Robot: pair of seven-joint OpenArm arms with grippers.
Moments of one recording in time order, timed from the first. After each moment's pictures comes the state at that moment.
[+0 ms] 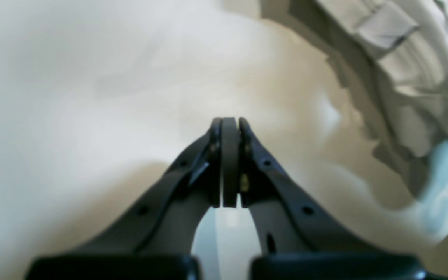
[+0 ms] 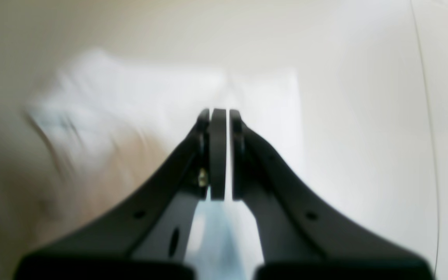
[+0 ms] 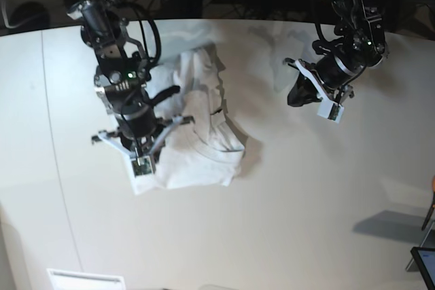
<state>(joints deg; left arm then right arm) 15.3 -12.5 -18.2 101.3 -30.9 -38.1 48.5 -0.9 6.6 -21.5 108.5 -1.4 -10.3 -49.0</state>
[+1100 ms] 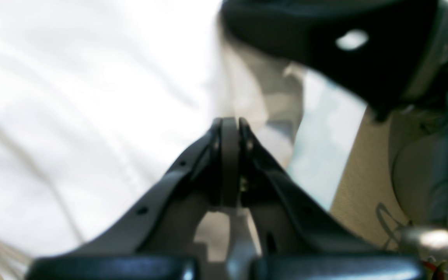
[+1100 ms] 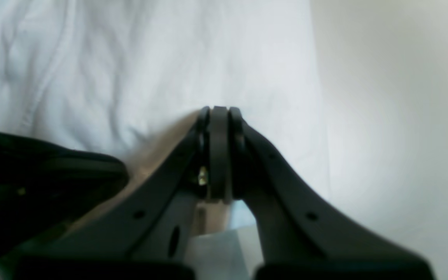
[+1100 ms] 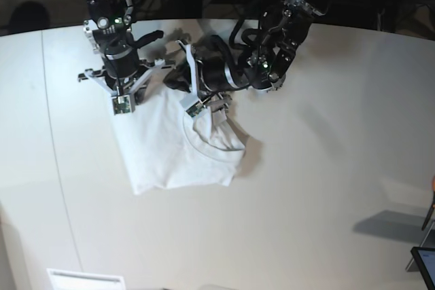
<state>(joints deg) 0.8 -11.6 28.4 92.9 -31.2 -27.1 47.1 -20.5 6.9 -15.6 112.1 -1.5 -10.3 -41.0</state>
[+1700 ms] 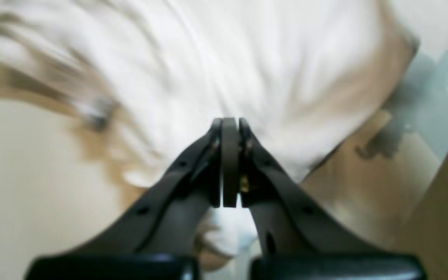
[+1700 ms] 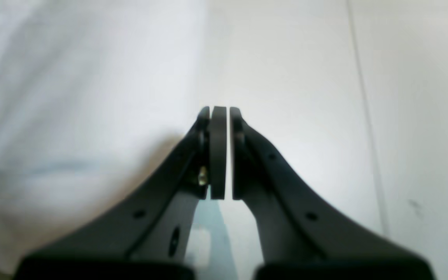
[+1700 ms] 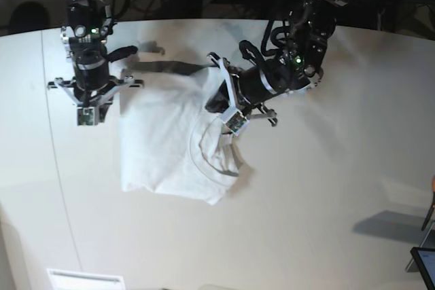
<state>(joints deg) 6.5 -14.4 16.8 107.8 -21.5 -25.9 47.8 -19.4 8.6 -4.8 112.9 -1.4 -9.9 -38.6</state>
